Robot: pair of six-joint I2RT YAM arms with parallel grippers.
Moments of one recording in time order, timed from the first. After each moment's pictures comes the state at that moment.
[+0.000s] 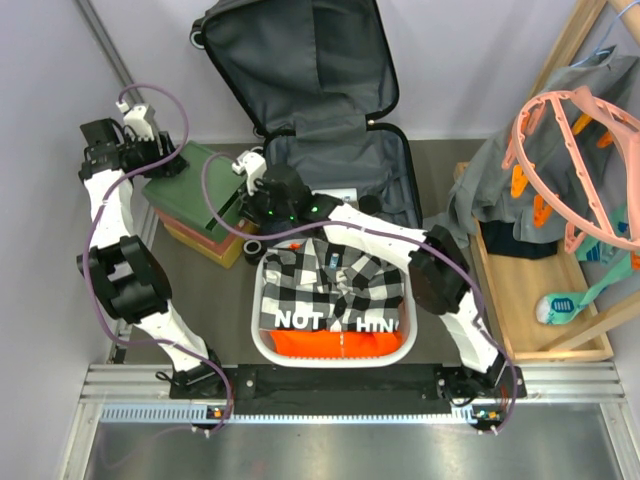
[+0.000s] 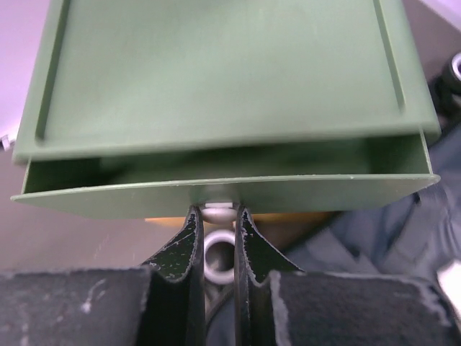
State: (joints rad) left arm 0.41 1.80 1.70 -0.58 0.67 0.21; right arm 0.97 2.20 1.96 -0.10 -0.09 0.07
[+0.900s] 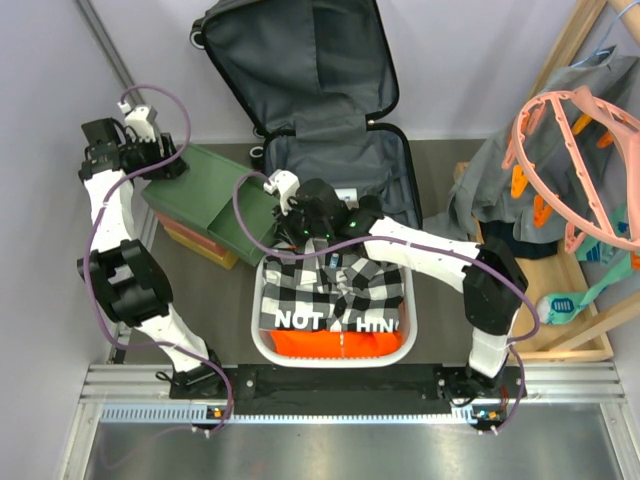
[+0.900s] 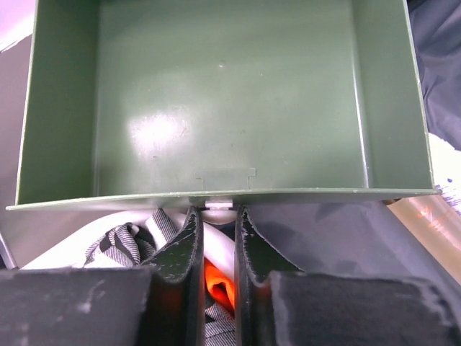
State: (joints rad) left arm 0.40 1.78 1.70 -0.62 0.61 0.23; right arm 0.97 1.82 1.51 -0.17 -0.06 0.05
